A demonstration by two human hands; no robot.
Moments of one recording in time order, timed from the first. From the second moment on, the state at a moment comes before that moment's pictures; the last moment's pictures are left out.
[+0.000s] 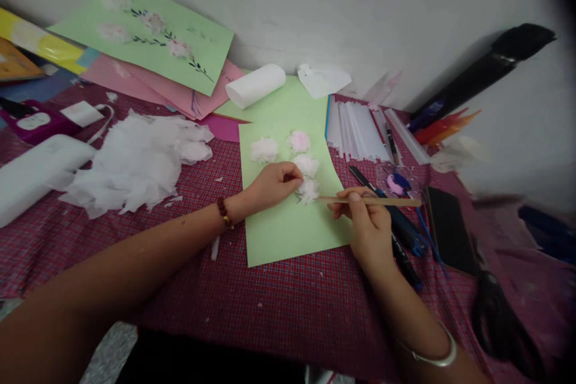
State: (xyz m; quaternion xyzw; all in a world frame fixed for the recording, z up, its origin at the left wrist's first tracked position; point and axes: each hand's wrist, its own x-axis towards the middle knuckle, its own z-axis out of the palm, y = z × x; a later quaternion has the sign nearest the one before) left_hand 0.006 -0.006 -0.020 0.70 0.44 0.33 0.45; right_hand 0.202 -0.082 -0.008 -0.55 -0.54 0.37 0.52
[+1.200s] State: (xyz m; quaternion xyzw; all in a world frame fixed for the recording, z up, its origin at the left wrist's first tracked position) left_hand -0.170 0.060 0.033 0.74 0.65 0.13 0.10; right_hand 0.208 -0.070 -0.021 -0.60 -0.42 0.42 0.54
